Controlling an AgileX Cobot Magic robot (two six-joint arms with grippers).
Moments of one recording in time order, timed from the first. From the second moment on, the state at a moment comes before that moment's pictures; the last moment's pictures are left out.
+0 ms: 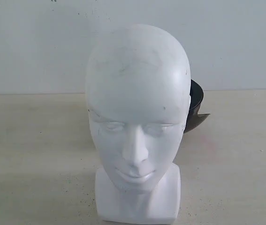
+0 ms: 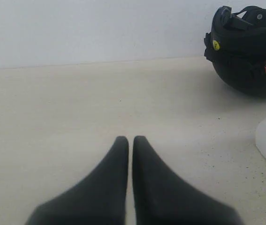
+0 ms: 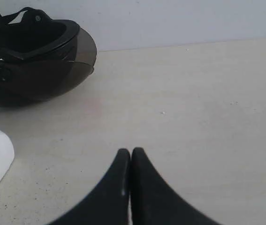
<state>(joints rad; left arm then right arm) 0.03 0.00 0.00 0.00 0.31 0.03 0.02 0.00 0.00 0.07 0.35 0.03</state>
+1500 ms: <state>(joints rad) 0.03 0.00 0.00 0.00 0.31 0.03 0.02 0.99 -0.60 0.10 -0.09 -0.03</state>
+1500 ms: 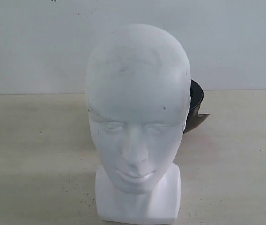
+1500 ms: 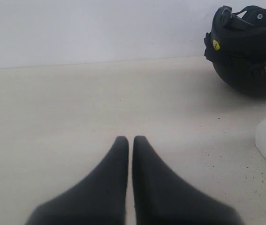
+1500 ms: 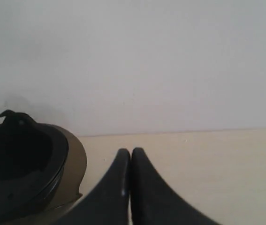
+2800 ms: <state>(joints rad) 0.03 0.00 0.00 0.00 0.31 0.03 0.17 2.14 -1.75 0.26 0.67 -0.03</state>
